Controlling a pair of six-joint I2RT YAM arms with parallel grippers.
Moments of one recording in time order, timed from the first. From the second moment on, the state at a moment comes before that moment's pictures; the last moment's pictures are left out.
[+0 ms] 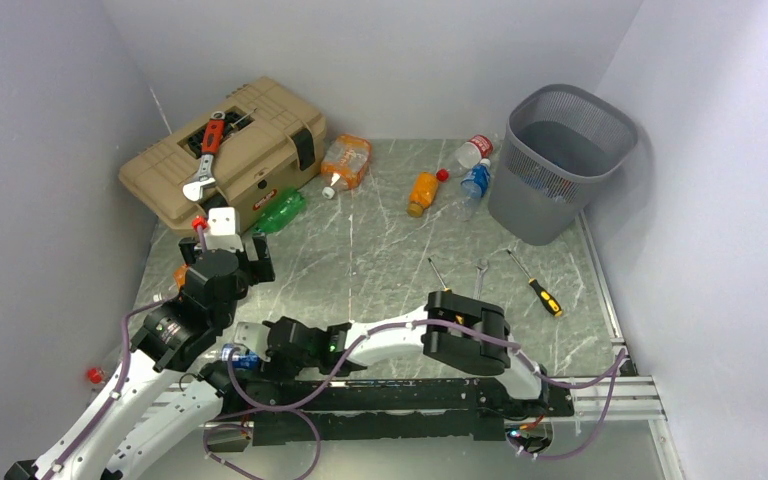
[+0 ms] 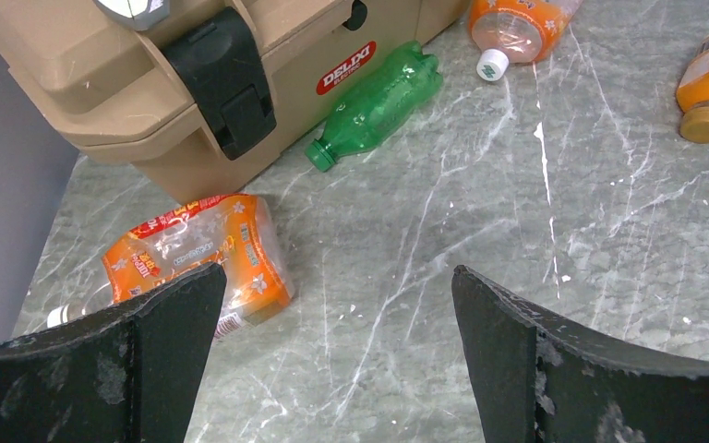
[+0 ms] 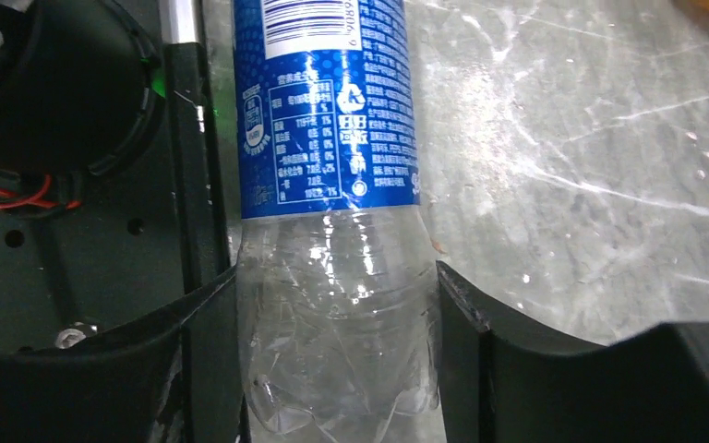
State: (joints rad) left arm -0.59 0.59 0.77 -0.59 -0.63 -0.28; right arm 1.42 2.12 1.33 0.14 0.02 -0.08
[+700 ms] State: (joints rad) left arm -0.59 0.53 0.77 -0.53 -0.60 -0.30; right arm 1.41 1.53 0.74 0.21 0.57 0.12
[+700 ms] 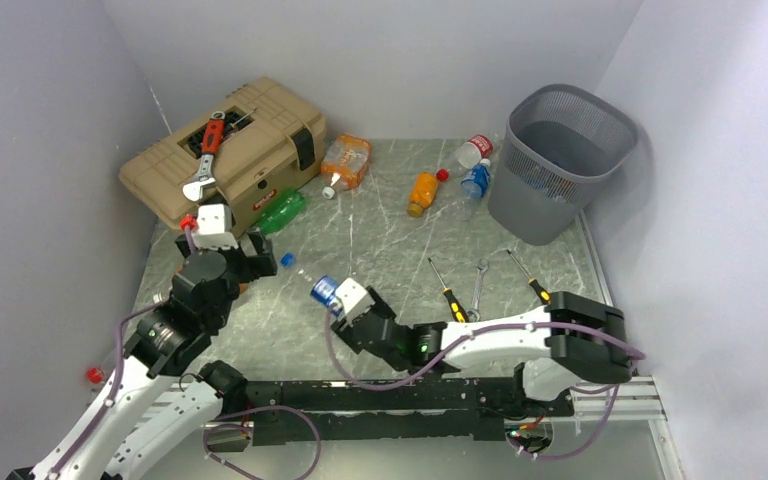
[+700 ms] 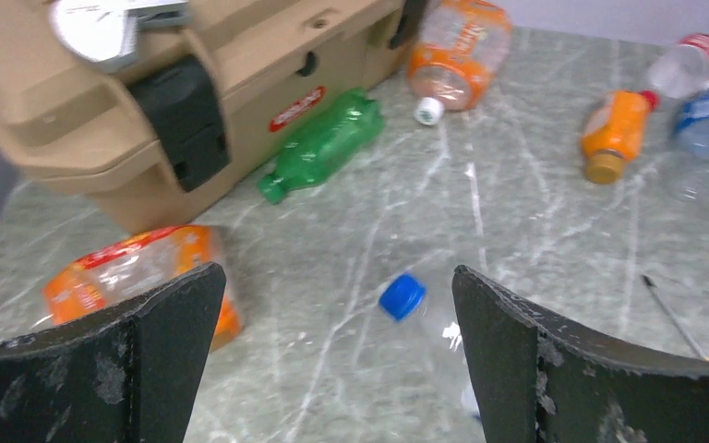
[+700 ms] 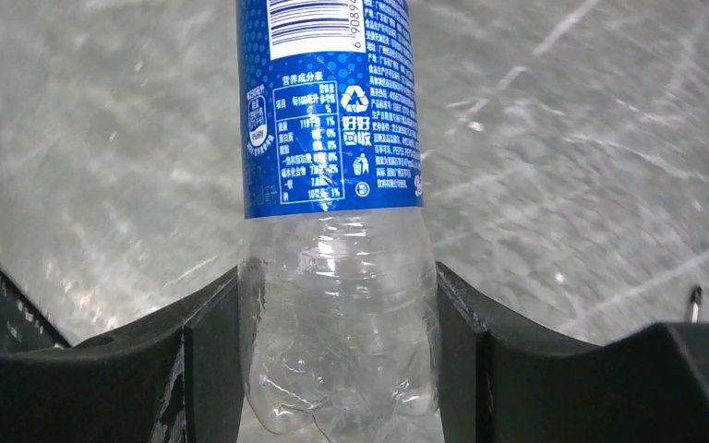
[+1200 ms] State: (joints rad) left arm -0.54 0.87 0.87 -0.17 0.13 -0.60; right arm 1.31 1.01 0.44 0.44 0.78 0.36
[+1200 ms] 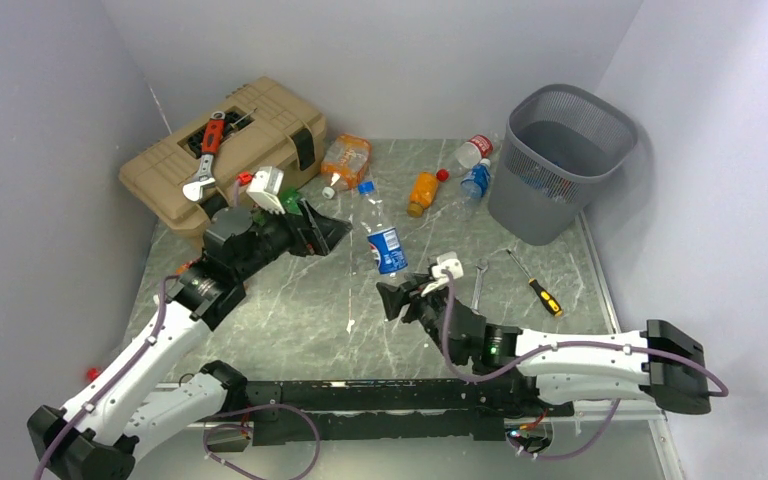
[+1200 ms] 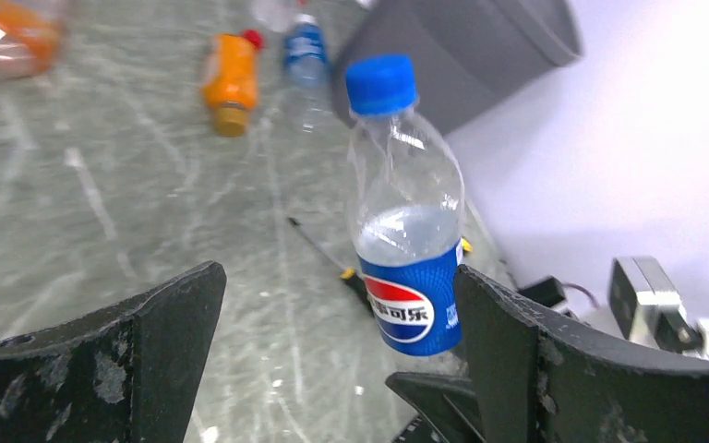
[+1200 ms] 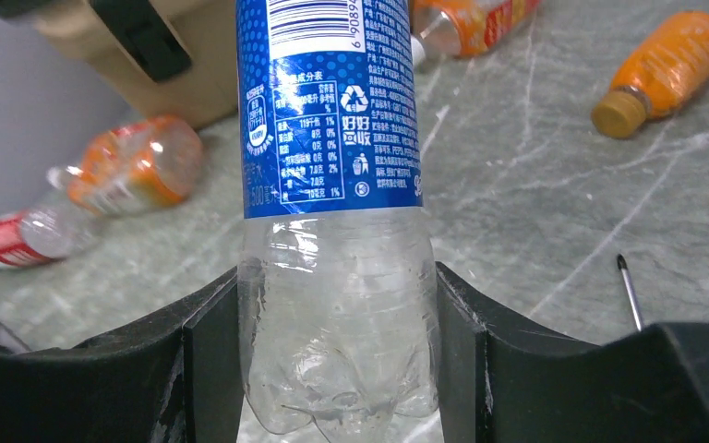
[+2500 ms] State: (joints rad) left arm -0.57 1.11 0.67 0.65 0.72 -0.93; right arm 1.34 1.04 0.40 0.86 0.61 0.42
